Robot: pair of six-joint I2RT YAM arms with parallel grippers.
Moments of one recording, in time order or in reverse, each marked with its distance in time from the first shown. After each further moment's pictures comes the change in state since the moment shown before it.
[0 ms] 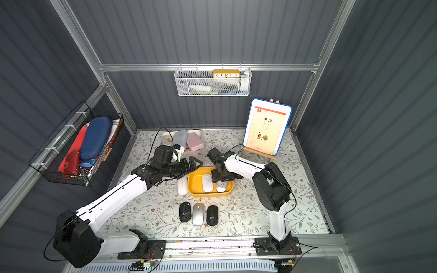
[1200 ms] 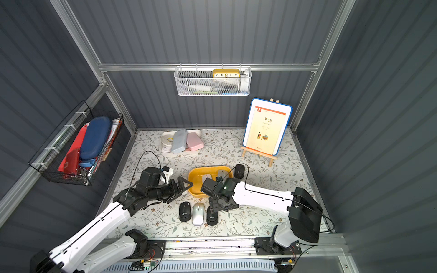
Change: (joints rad) left arm 0.000 -0.446 -0.317 -0.149 0.035 -0.191; right arm 0.405 -0.417 -0.336 -0.122 0.034 0.341
